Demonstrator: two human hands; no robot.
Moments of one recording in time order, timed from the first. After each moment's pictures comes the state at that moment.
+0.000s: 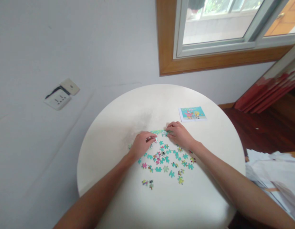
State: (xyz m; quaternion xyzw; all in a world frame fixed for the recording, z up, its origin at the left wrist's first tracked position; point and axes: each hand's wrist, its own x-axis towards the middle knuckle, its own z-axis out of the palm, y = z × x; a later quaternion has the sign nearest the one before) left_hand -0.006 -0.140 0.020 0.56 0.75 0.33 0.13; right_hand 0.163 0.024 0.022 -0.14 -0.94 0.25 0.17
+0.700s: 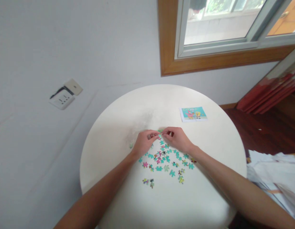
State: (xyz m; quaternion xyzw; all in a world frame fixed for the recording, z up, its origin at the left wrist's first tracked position) left_hand 0.006 -0.133 0.028 0.49 0.75 0.41 0.18; right_hand 0.155 -0.001 0.019 -0.16 -0.85 0.45 0.22
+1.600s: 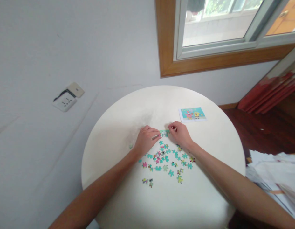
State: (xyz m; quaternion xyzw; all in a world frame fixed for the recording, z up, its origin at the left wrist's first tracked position) left_hand -0.002 -0.123 0.023 0.66 0.70 0.25 -0.01; right_hand 0.155 0.019 0.012 -0.27 -0.85 0.35 0.29
